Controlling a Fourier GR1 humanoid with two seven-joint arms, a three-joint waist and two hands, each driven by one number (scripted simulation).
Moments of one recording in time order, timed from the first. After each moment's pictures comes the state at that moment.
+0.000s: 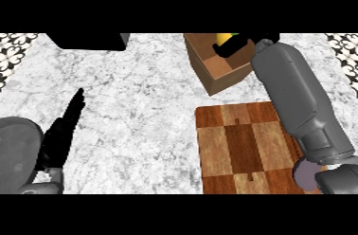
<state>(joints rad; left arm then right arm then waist) -0.03 0.19 0.00 -1.56 -0.18 0.06 0.11 -1.11 -0.19 -0.05 -0.65 0.74 -0.07 0.16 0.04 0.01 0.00</state>
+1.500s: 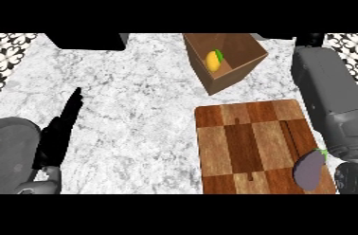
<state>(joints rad) -0.04 0.19 0.03 -1.54 -0.18 0.05 0.10 -1.13 -0.29 -0.56 -0.37 0.33 -0.36 -0.25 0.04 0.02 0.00</state>
